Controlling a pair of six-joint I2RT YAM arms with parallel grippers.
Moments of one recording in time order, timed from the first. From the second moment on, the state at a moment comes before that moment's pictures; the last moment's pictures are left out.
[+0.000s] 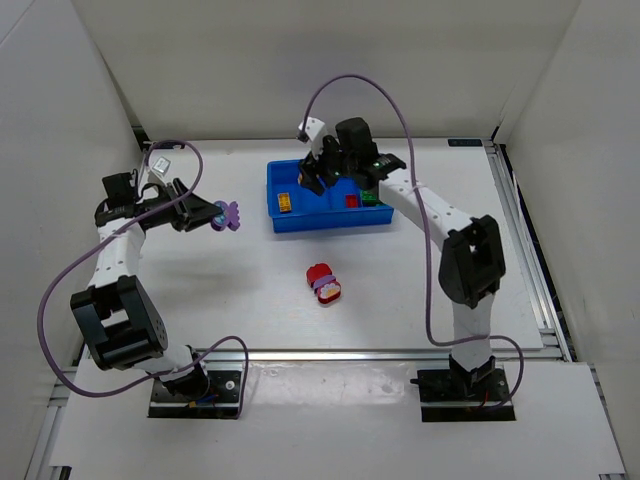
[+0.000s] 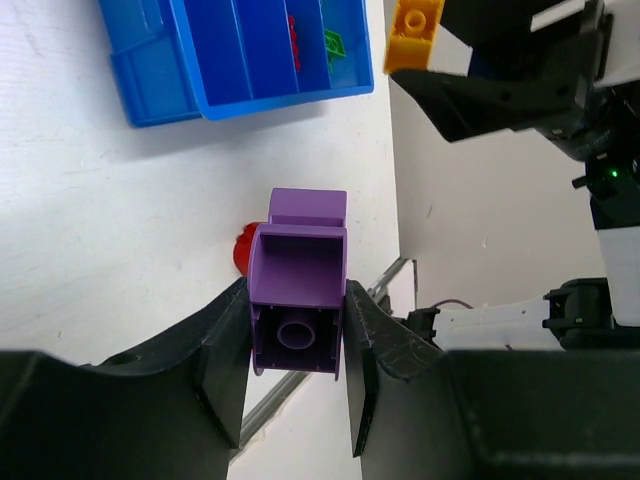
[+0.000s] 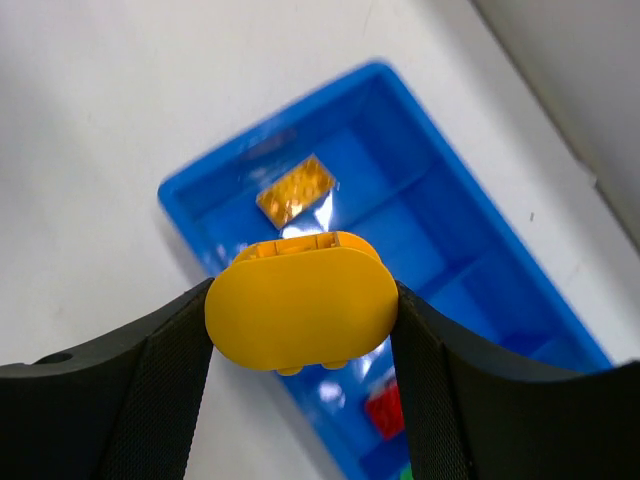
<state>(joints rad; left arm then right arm) 0.34 1.46 1.11 -0.49 1.13 -0.35 0.61 1.94 1.74 -0.32 -0.36 -0.35</state>
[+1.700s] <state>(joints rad) 0.34 1.44 1.04 -0.19 1.22 -0.42 0.49 1.96 1.79 0.00 -1.18 0.41</state>
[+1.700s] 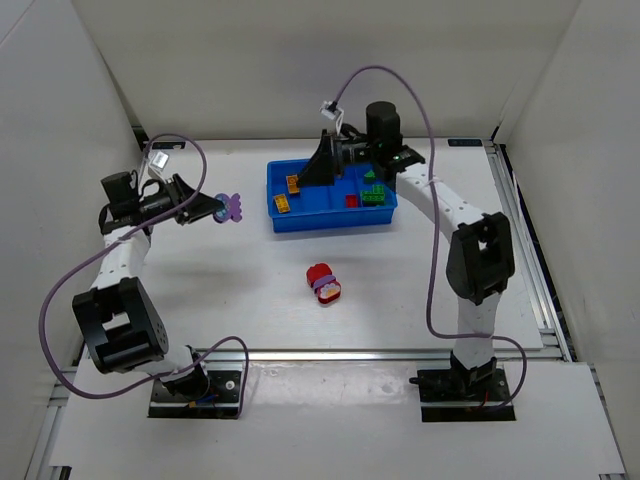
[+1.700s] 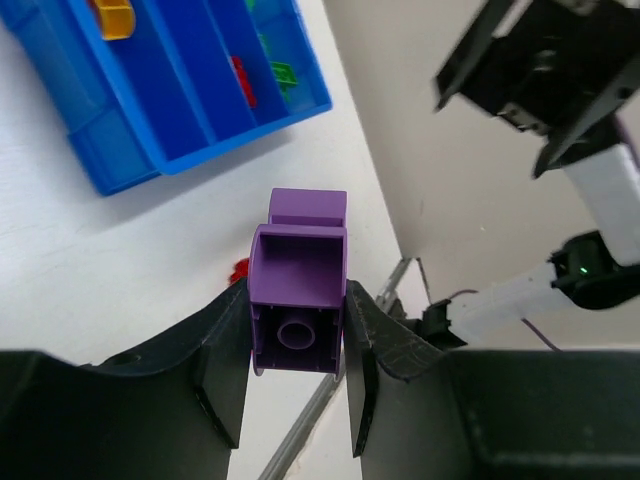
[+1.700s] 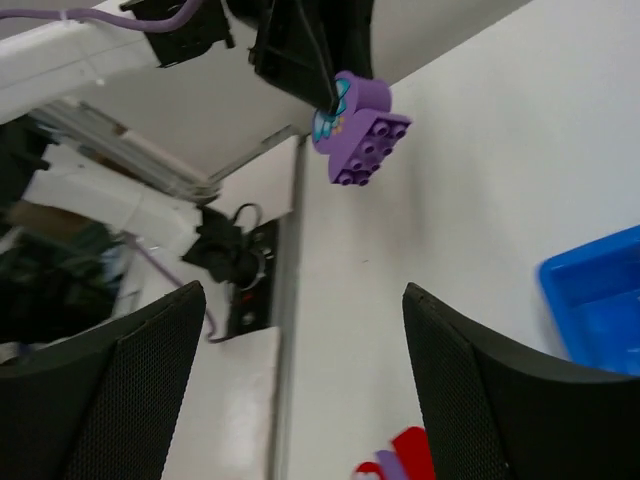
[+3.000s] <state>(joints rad) 0.09 1.50 1.07 0.23 1.37 -0.70 0.67 2.16 1.85 0.24 -1.24 0.82</state>
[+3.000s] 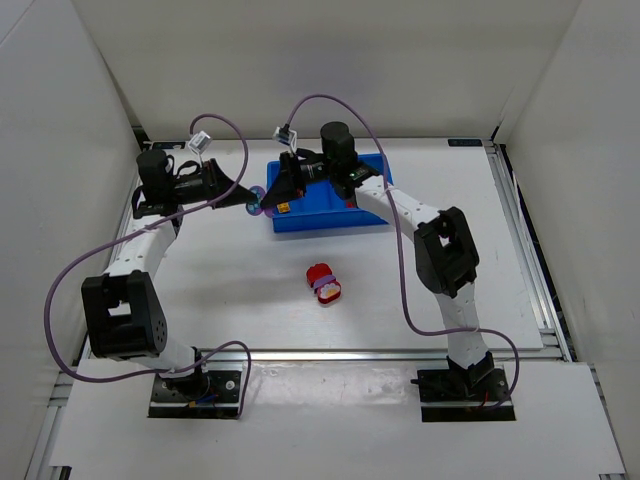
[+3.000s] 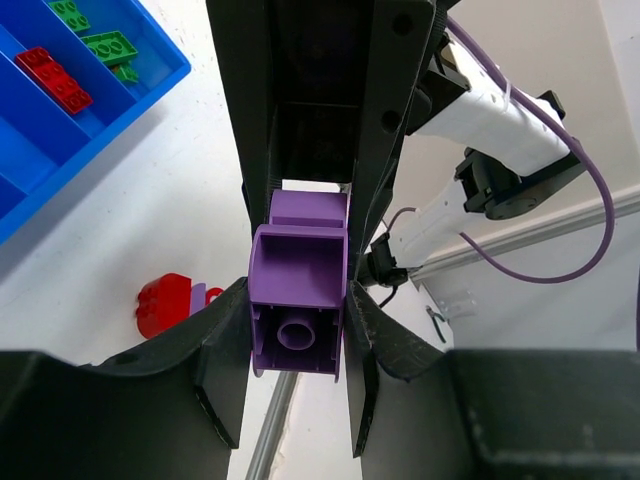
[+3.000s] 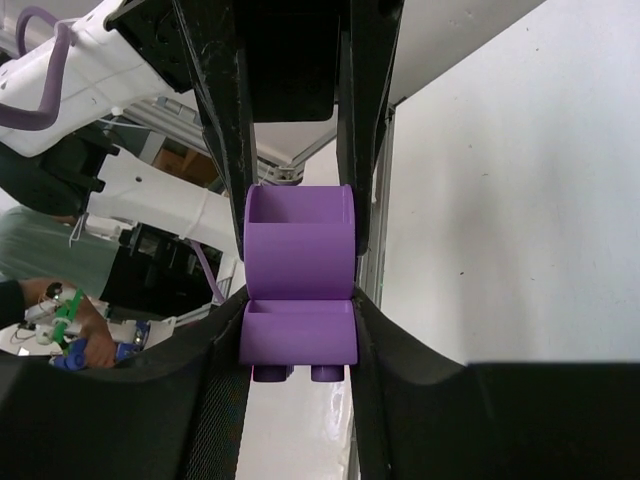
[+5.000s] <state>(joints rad) 0.08 1.47 1.01 0.26 1.28 -0.71 0.63 2.12 1.81 0.07 -1.24 0.68</state>
